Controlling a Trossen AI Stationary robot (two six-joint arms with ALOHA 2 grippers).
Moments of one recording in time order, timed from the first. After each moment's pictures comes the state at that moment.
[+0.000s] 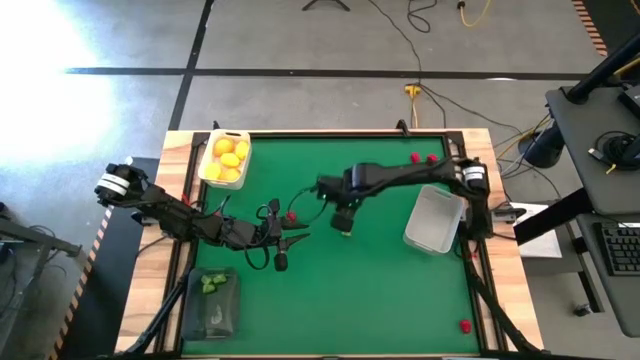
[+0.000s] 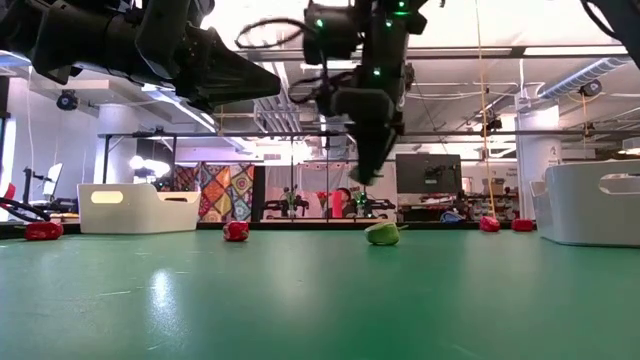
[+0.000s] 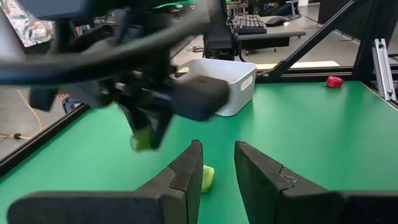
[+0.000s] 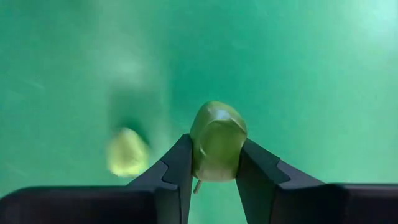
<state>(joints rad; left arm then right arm) -0.31 1.43 0.46 0.80 -0.49 -0.01 -0.11 1.99 1.63 -1.03 0.13 0.22</state>
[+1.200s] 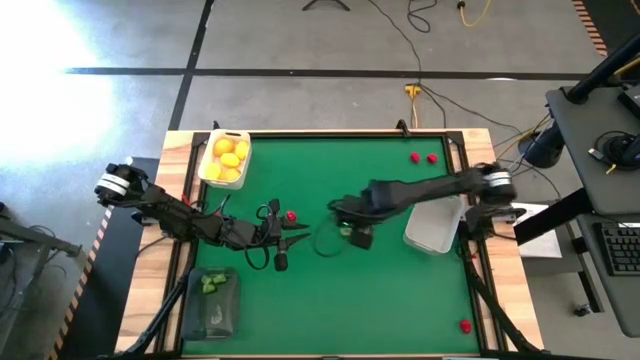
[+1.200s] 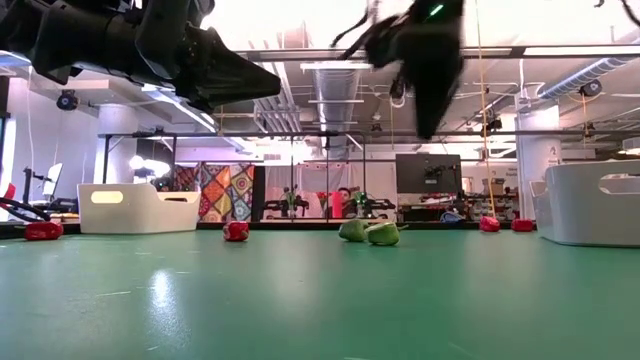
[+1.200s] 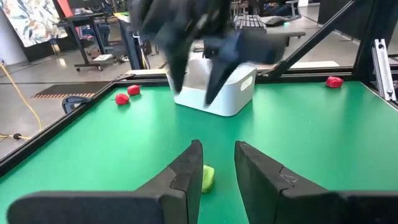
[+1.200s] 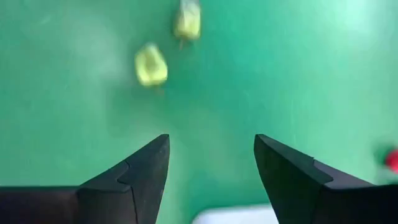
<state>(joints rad) -0.31 1.43 0.46 0.80 -0.49 -0.01 0.08 1.82 1.55 -1.20 0.22 0.45</state>
